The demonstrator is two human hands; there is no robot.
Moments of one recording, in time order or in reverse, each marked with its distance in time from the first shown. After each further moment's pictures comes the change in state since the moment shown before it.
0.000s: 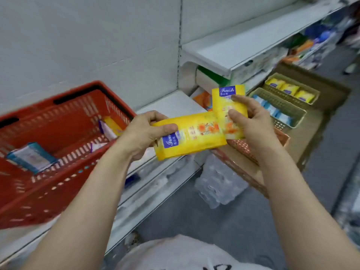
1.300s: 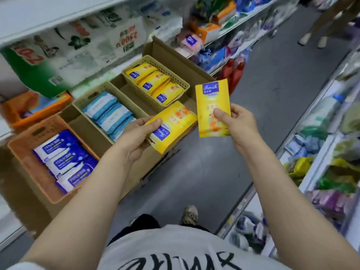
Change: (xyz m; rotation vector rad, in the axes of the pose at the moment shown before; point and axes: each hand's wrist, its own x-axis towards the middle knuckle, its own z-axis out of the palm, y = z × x) left_hand 0.309 0.005 0.734 -0.300 0.067 -0.425; right_hand 0.350 0.080 -0.699 -0.023 0.090 0.258
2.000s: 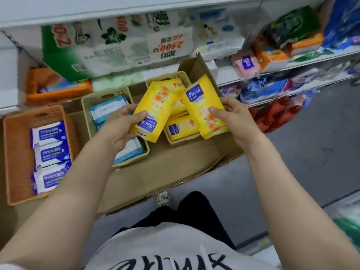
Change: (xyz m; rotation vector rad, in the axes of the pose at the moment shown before) left_hand 0.131 0.086 -0.002 -0.206 0.439 0.072; right_hand 0.270 -0.045 0.079 -0.285 -0.560 0.015
